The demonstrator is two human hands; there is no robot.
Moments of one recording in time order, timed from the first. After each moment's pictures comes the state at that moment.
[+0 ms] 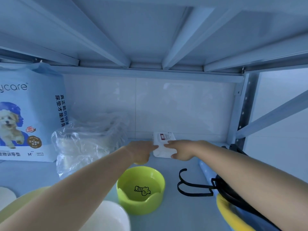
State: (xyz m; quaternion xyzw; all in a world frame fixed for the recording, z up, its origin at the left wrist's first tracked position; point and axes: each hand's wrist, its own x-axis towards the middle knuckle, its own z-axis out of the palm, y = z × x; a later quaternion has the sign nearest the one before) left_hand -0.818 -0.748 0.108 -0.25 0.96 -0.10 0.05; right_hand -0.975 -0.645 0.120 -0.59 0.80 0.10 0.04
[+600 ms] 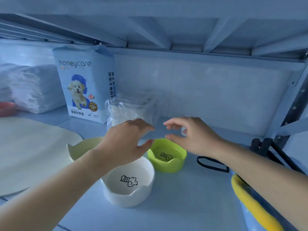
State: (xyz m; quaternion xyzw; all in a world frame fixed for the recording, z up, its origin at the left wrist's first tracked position) left_hand -0.644 -0.618 0.123 -0.35 0.89 -0.06 -0.28; right_hand -0.844 -0.557 0.150 -0.74 0.61 -0.29 0.03
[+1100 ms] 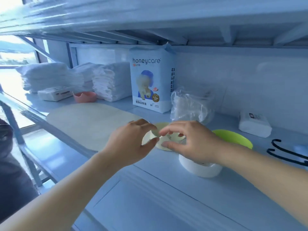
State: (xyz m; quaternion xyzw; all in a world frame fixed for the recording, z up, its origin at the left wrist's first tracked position) left_hand -0.458 -0.567 0.097 -0.47 0.84 -0.05 -0.27; right_hand -0.654 -0.541 0.131 -0.86 0.44 -0.25 0.06
